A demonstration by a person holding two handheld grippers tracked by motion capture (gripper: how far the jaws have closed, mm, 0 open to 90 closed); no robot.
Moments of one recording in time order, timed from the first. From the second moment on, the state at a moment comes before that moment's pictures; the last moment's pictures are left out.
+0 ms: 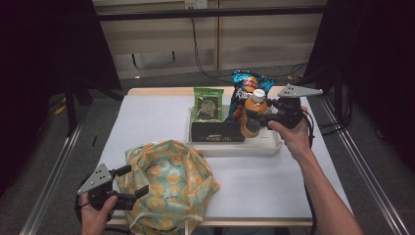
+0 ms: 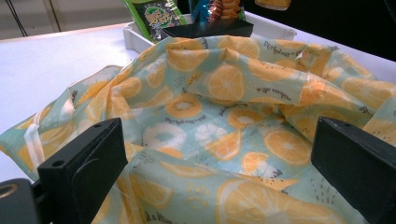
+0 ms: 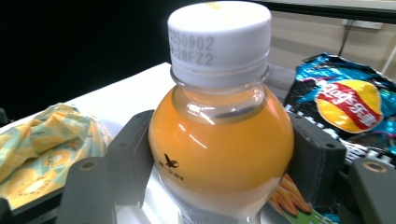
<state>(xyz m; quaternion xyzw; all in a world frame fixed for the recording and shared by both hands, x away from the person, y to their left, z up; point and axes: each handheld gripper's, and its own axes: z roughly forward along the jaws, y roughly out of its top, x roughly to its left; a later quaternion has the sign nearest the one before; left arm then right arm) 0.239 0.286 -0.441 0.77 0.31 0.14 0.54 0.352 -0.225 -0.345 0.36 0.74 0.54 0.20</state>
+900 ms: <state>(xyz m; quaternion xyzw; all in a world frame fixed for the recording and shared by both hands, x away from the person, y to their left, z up) 0.239 0.286 -0.441 0.77 0.32 0.15 0.53 0.366 -0.249 -0.379 0.41 0.73 0.51 0.21</state>
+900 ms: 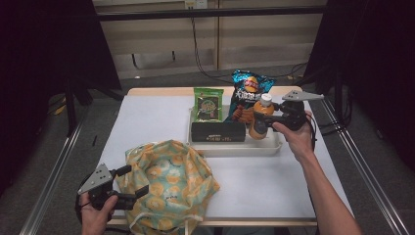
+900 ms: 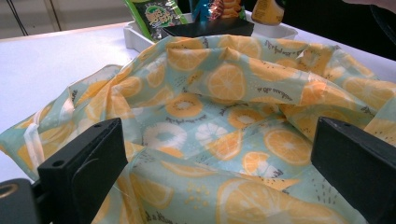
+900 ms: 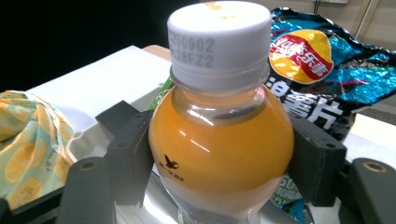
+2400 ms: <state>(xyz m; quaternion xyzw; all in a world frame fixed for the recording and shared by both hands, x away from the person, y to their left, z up) 0.239 0.285 -0.442 0.77 0.31 0.14 0.54 0.377 -0.250 -0.422 0.41 0.74 0.49 0.21</state>
